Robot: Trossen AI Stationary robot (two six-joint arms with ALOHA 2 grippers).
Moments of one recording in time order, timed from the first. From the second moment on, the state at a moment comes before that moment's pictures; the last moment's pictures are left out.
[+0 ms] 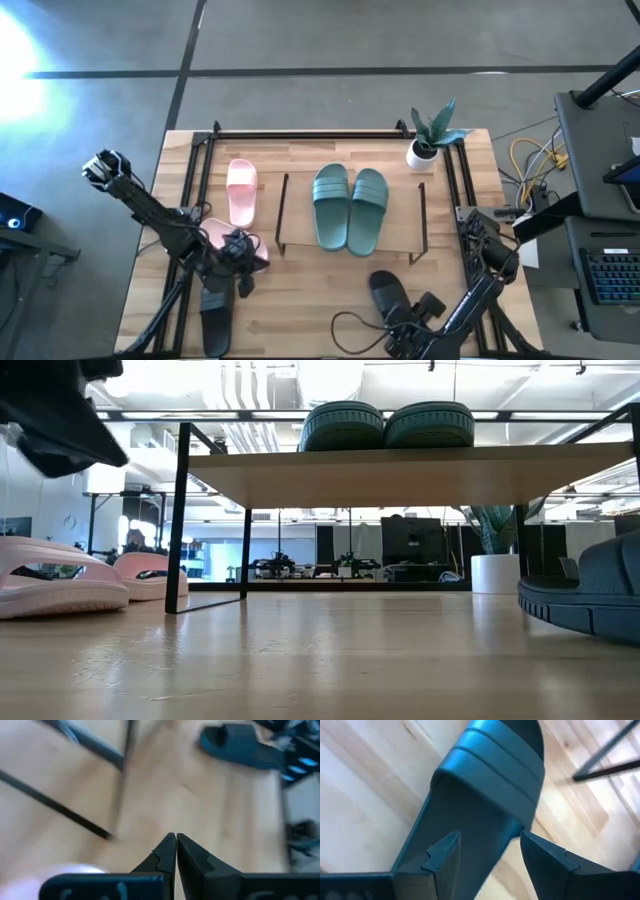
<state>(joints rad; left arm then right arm) -0.72 1.13 0.63 -0.28 -0.58 -1.01 0.95 2.20 1.83 -1.51 0.31 1.69</state>
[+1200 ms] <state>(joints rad) -1.17 1.54 1.19 -1.11 -0.17 -1.19 0.96 2.19 1.96 -1.25 0.42 1.81</state>
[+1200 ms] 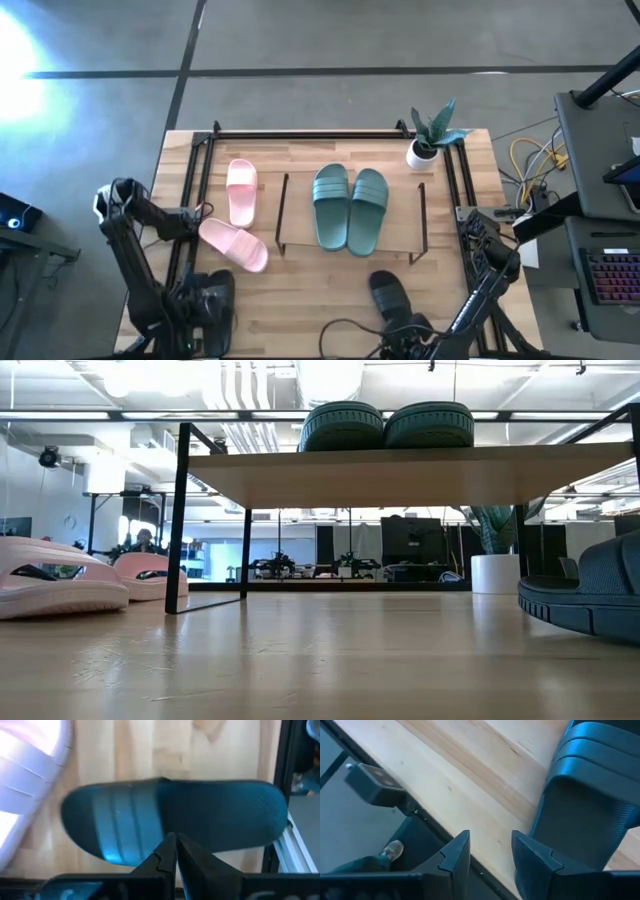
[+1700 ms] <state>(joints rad) -1.27 1.79 1.42 -1.33 -0.16 -1.54 0.95 2.19 1.90 -1.25 0.42 1.75</state>
